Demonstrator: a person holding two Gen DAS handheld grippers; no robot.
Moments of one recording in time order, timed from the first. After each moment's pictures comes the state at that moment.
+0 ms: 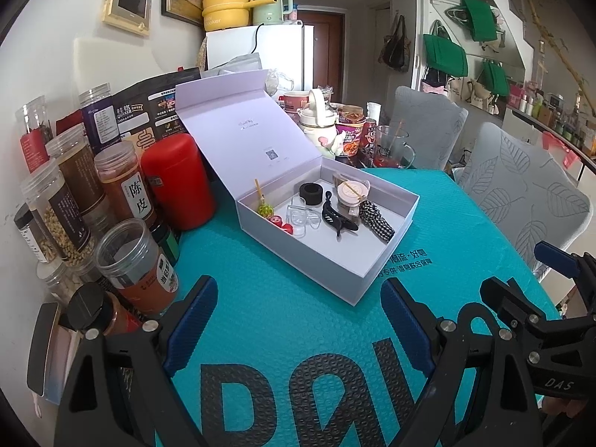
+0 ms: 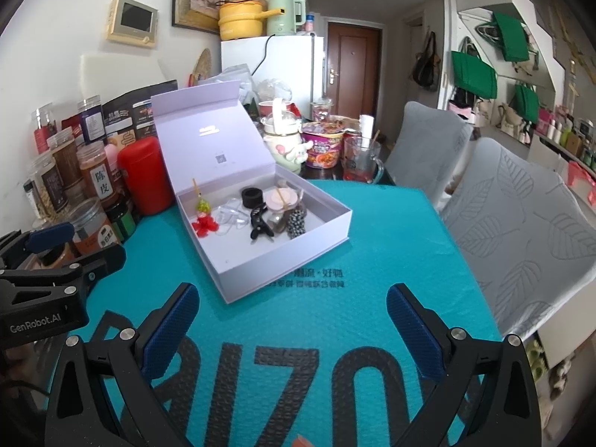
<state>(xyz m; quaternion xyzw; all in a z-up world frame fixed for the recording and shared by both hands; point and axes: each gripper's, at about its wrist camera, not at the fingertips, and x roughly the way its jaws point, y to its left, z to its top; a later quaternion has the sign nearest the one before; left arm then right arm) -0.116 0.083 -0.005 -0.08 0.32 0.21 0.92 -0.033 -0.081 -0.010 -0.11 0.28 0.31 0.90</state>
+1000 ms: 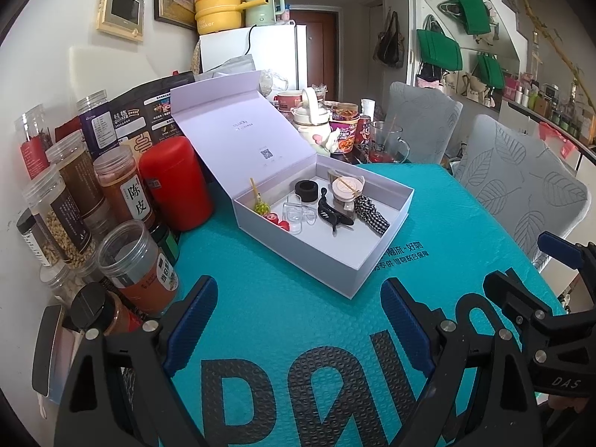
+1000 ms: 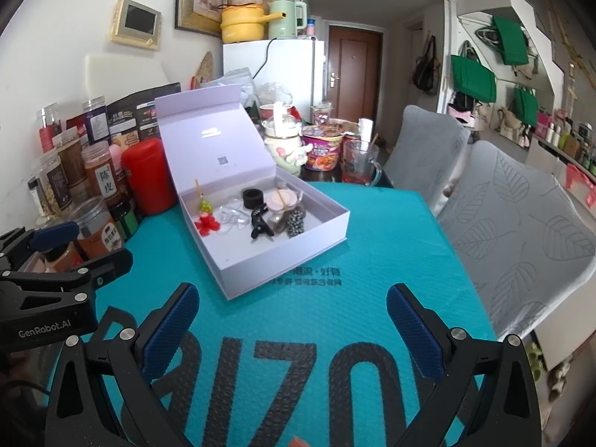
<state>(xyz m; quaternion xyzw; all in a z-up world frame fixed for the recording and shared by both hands) -0.119 0.073 -0.005 -0.06 0.32 0.21 0.92 -0.040 -0.089 -0.006 -0.12 0.28 0.31 0.90</state>
